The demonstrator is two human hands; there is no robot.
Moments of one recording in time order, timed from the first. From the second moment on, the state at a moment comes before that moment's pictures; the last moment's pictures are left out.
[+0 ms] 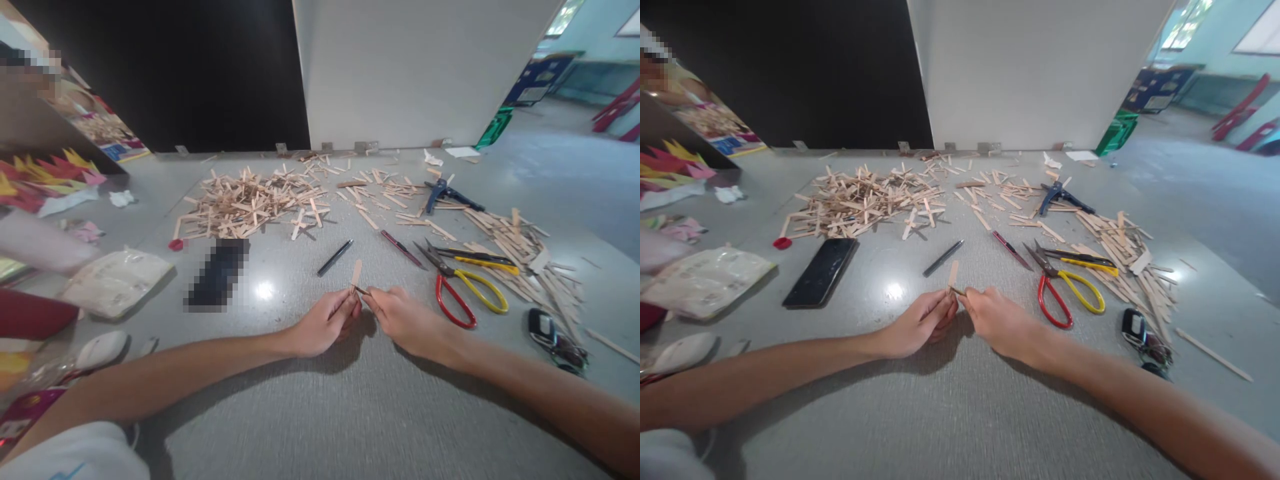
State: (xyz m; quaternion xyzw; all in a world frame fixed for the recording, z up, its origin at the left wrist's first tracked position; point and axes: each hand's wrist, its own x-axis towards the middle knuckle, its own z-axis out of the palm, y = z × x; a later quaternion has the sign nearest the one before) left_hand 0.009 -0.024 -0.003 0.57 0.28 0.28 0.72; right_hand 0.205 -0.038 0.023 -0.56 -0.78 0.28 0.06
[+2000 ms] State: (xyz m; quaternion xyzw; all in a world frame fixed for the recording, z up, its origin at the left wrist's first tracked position) left_hand 0.011 -0.029 -0.008 0.66 0.37 0.31 0.57; right_hand 0.193 -0.045 0.006 -0.46 -0.58 0.62 0.25
